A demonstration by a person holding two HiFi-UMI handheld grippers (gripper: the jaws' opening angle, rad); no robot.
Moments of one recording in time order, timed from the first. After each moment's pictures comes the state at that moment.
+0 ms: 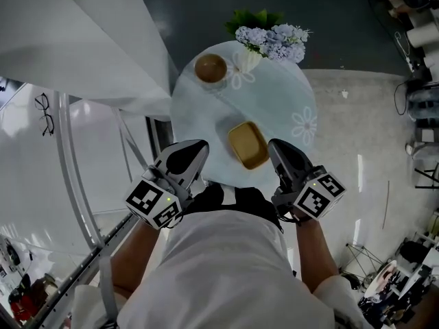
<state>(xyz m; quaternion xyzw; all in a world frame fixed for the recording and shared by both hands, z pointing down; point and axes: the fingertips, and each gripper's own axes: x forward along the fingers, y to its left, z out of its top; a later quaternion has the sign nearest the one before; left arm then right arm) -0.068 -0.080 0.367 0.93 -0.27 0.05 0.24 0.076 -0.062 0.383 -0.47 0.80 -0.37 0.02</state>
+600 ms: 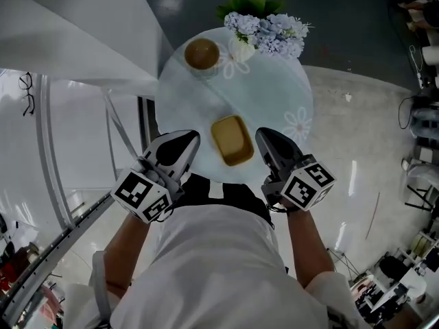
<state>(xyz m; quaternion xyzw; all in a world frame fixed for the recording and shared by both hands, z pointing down) -0.025 -0.089 0.394 0.91 -0.32 0.07 0.25 0.110 -0.090 0.427 -0.42 0.82 -0.39 -0.03</state>
